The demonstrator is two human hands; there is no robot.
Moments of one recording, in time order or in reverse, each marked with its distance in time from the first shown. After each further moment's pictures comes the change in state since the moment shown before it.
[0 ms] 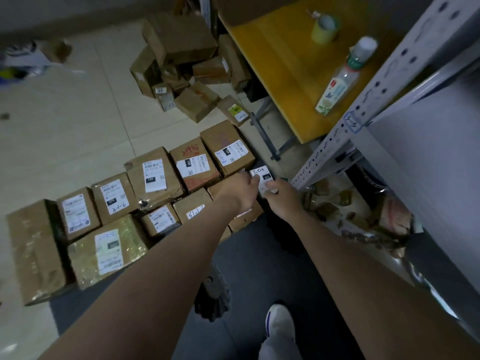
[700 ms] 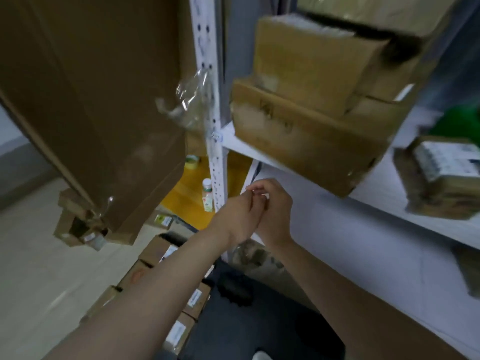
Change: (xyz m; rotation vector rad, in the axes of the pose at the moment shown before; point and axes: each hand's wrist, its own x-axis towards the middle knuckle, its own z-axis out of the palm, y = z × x) left_hand -0.246 0.358 -0.095 0.216 -0.219 0.706; right_hand -0.262 -0.194 -0.342 0.286 1.059 -0.381
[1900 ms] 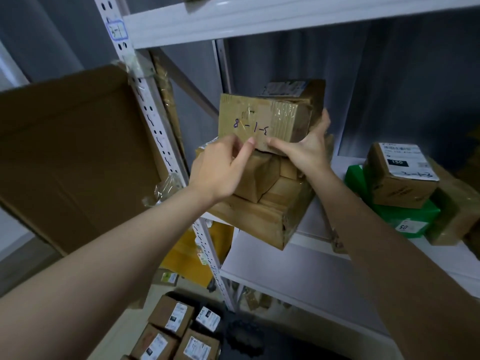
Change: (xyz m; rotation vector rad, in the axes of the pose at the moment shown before) left_hand 0.006 0.260 -0.120 0.305 0.470 0.397; right_hand 0.215 -0.105 -0.221 0.082 0.191 0.335
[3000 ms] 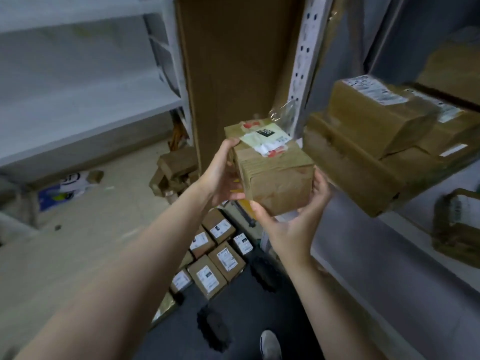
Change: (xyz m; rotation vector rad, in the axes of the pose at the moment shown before) left_hand -0.203 -0.151 -0.053 -1.178 0.007 -1.102; right_hand -0.301 0.034 0.109 0.293 -0.291 -0.362
